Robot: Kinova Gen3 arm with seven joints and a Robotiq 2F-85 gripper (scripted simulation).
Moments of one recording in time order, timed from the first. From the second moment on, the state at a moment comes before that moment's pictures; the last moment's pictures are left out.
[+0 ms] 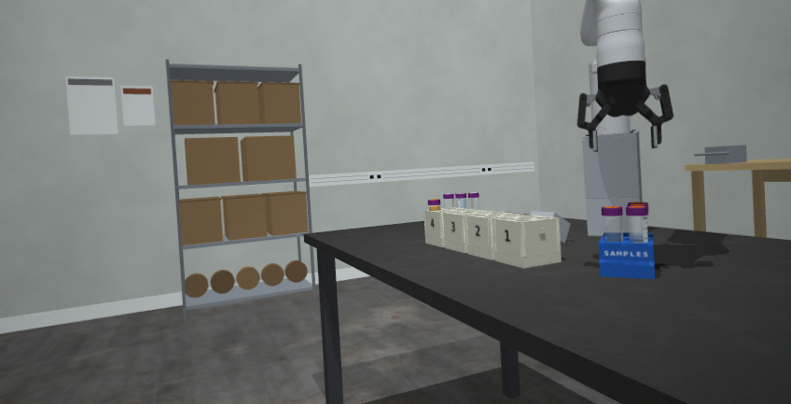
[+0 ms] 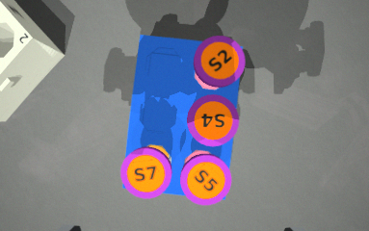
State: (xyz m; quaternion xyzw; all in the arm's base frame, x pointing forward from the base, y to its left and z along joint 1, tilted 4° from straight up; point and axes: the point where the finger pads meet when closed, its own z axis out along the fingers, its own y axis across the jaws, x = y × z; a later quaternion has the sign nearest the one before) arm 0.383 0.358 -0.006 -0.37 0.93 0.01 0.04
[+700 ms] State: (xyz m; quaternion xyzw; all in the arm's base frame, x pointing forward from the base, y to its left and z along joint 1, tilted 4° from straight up) arm 0.376 0.313 0.006 -0.26 0.96 0.01 0.04
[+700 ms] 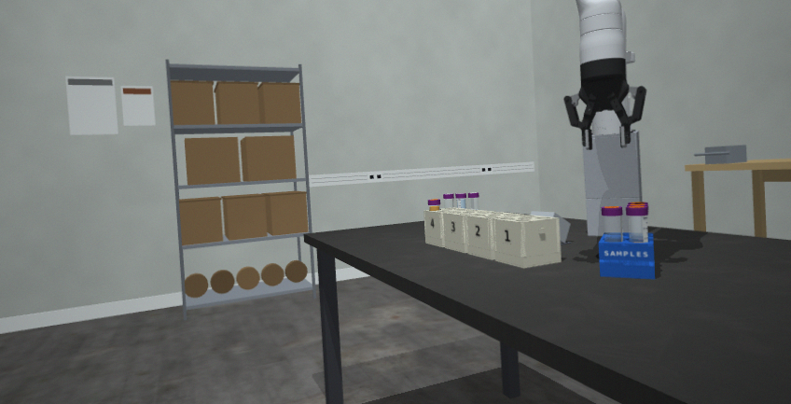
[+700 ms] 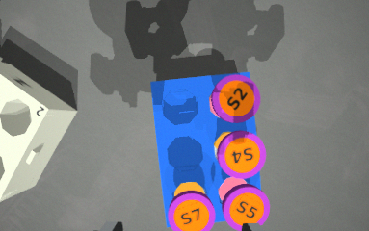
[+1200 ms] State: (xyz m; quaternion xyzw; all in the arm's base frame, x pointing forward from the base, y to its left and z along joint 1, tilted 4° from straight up) arm 0.370 0.270 0.004 -0.16 0.99 0.02 0.03
